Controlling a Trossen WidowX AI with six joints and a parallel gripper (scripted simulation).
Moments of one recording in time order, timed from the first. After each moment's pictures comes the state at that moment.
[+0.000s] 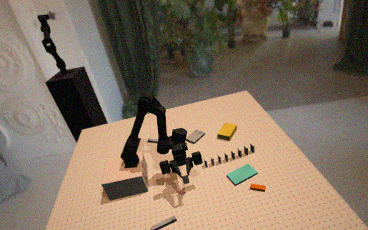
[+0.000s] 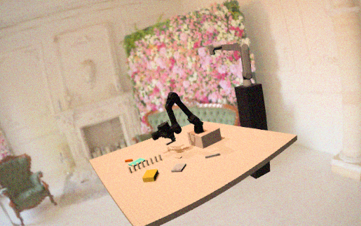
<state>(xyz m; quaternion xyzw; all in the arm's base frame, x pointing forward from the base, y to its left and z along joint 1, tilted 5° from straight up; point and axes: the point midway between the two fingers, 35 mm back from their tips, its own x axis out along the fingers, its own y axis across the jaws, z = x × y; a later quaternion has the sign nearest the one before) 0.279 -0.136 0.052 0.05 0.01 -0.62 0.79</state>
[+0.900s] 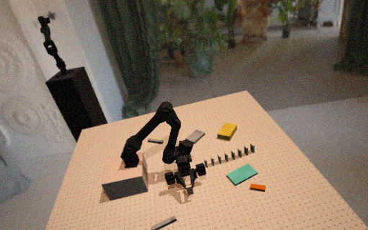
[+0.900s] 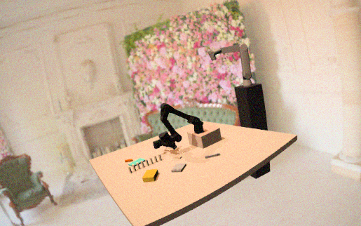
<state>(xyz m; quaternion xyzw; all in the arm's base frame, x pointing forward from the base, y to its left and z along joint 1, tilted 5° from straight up) 0.287 -0.131 -0.019 0.05 0.01 -0.62 0.78</state>
